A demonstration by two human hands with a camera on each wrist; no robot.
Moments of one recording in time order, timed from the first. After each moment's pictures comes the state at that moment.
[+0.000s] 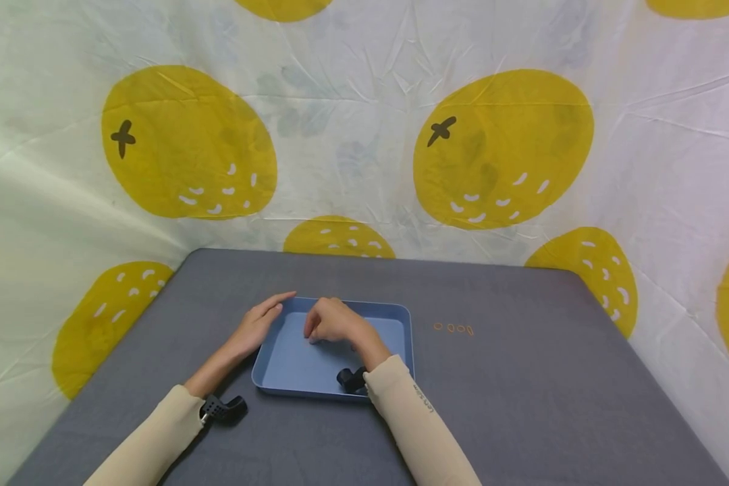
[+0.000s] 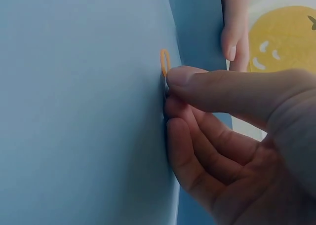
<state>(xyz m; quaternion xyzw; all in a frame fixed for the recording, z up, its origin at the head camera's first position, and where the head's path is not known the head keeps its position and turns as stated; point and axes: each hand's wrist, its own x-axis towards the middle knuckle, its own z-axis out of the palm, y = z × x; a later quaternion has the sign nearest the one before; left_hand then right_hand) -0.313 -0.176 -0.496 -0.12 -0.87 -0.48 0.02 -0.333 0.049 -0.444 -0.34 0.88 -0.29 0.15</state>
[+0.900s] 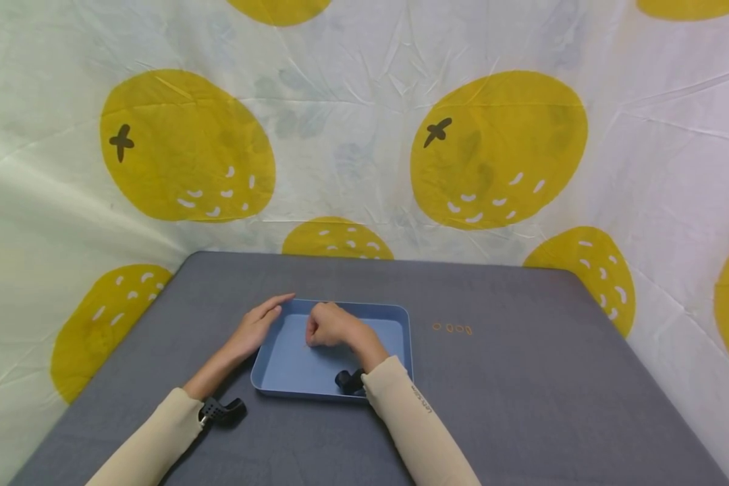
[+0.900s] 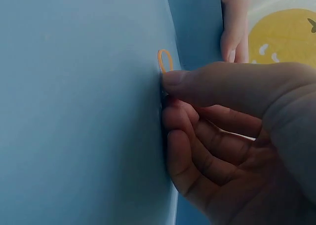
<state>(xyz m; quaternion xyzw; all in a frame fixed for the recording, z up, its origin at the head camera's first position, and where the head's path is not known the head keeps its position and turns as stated) -0.311 -0.175 -0.499 -0.12 -0.87 -0.48 0.02 -0.330 0.047 -0.446 -0.34 0.89 -0.24 0.16</state>
